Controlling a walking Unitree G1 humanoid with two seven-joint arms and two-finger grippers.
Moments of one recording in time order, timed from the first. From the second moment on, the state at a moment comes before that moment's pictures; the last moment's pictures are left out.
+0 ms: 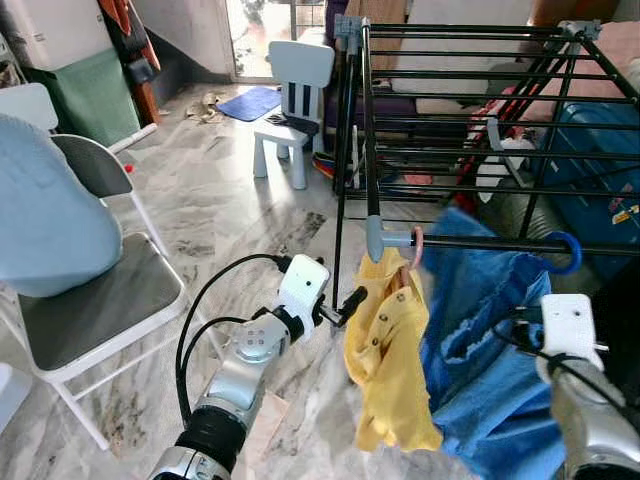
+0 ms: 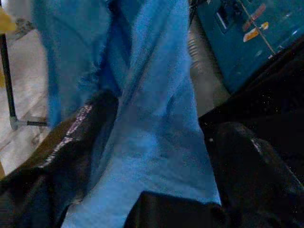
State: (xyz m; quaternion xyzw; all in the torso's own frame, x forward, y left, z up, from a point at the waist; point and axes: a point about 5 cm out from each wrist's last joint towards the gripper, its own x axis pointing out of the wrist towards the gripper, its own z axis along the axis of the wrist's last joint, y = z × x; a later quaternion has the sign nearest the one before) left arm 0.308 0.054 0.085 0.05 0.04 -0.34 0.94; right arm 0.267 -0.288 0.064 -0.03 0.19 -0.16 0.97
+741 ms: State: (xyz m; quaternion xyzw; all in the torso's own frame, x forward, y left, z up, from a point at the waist) left arm 0.307 0.051 0.081 0.06 0.05 -0.34 0.94; right arm 0.248 -0.301 0.049 -0.06 0.23 -0.11 0.96
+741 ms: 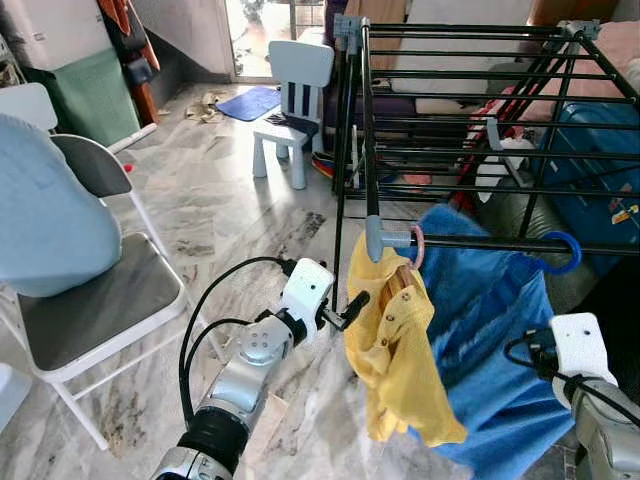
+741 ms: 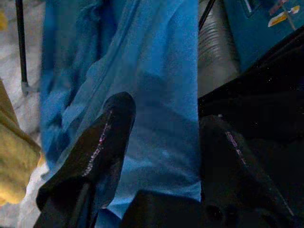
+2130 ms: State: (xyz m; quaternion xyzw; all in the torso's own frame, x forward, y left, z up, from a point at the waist) left arm 0.305 0.046 0.079 0.06 0.05 -0.34 0.94; right arm 0.244 -0.302 0.035 -0.06 0.24 -0.11 0.96
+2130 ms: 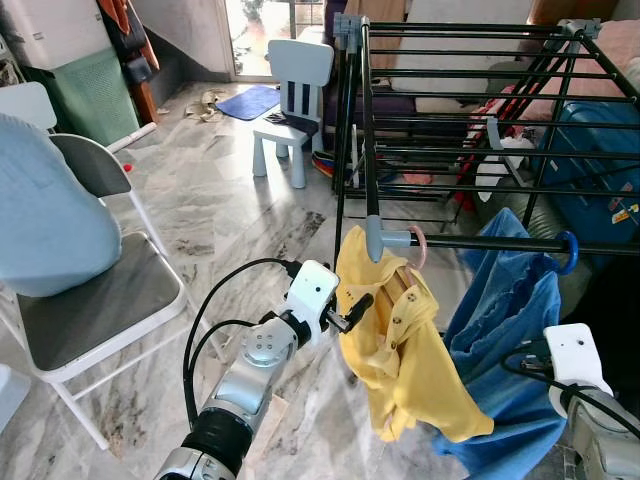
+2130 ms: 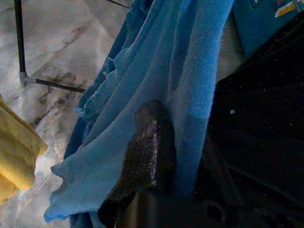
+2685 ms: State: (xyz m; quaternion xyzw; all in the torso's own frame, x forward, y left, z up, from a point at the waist) left arm 0.307 0.048 0.081 0.05 0.05 -0.32 0.95; right arm 0.215 -0.284 0.049 -0.06 0.15 -0.13 0.98
